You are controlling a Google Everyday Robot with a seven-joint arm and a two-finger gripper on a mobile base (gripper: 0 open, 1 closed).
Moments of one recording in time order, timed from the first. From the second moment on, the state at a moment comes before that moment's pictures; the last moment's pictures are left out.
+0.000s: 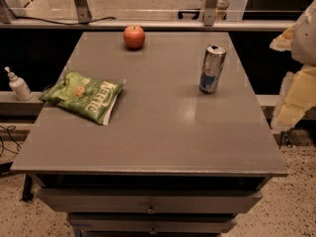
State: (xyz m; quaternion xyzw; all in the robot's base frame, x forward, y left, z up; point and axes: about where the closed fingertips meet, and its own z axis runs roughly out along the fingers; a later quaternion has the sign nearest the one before) arm 0.438 -0.217 0.976 -0.60 0.78 -0.03 0.16
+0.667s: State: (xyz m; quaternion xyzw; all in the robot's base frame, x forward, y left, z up) arm 0.469 -0.231 0.962 -0.58 0.79 -0.02 0.19
